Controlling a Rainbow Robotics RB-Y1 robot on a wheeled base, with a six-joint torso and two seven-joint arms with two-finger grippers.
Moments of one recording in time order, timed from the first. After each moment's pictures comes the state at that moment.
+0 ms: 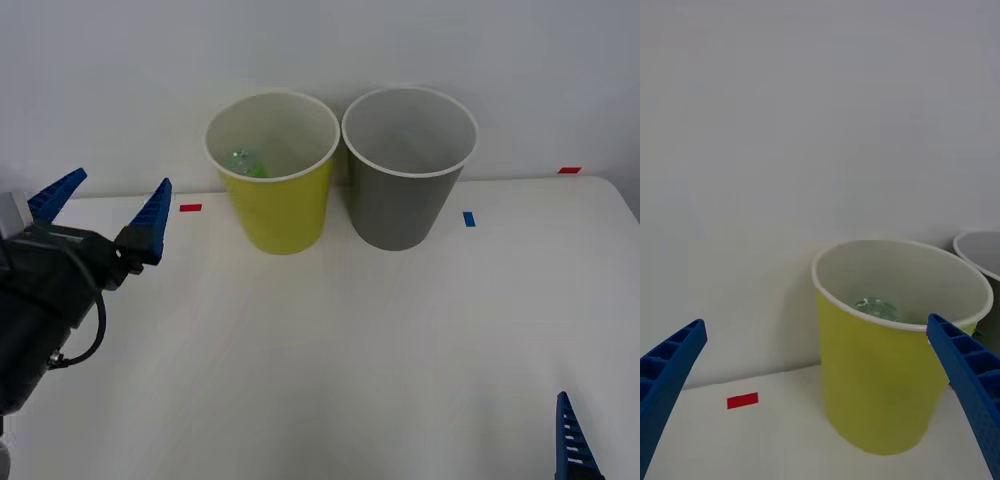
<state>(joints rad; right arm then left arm) 1.13 -0.33 0.16 -2.22 -0.23 -0.56 1.58 0.43 0.38 0.03 -2.45 0.60 0.28 -1.68</state>
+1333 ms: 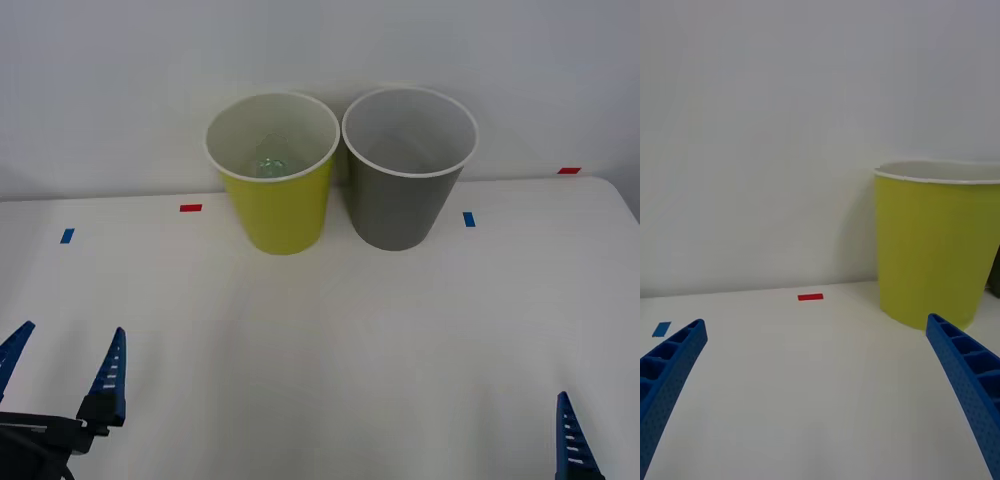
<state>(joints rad) 1.13 -0.33 0.16 -2.22 -0.23 -0.56 1.58 0.84 0.47 -0.14 -2.09 0.35 -0.55 -1.57</state>
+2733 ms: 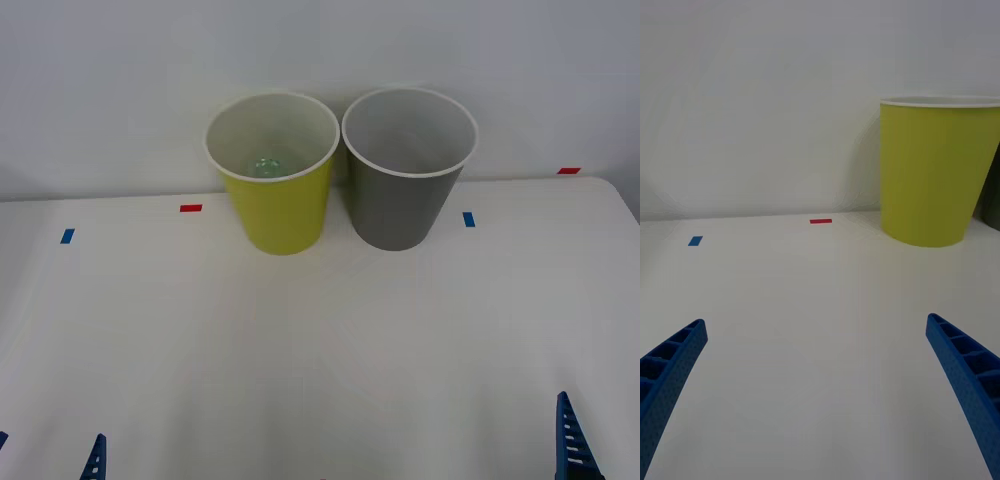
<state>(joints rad) 1.13 -0.33 0.16 -2.22 -0.23 -0.56 1.58 1.10 0.44 -0.17 -2.03 0.24 -0.71 -1.50</state>
